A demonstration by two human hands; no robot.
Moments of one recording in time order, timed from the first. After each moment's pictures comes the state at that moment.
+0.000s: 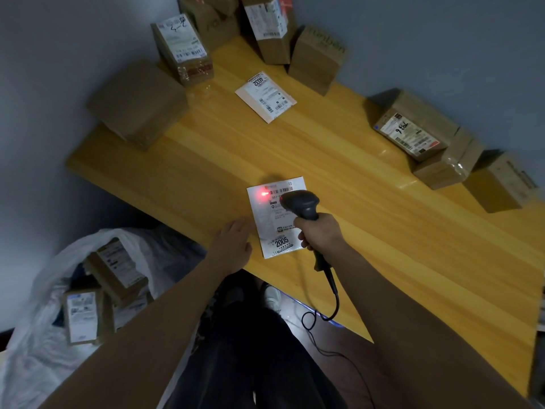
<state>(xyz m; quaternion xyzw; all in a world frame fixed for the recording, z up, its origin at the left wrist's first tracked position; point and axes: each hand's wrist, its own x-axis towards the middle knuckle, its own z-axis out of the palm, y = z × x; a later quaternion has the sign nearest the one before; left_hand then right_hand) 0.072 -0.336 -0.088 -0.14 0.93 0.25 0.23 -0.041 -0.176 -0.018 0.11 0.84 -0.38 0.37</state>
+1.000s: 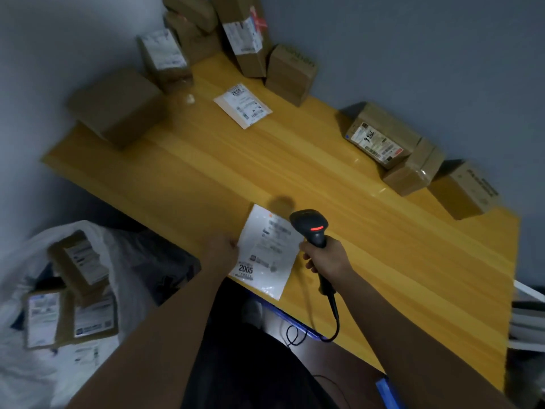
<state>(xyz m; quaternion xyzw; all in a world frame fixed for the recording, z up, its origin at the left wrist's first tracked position) 0.062 -0.266 -0.092 -0.36 0.83 0.38 0.17 -0.028 -0.069 -0.022 0.09 0.84 -0.41 0.35</state>
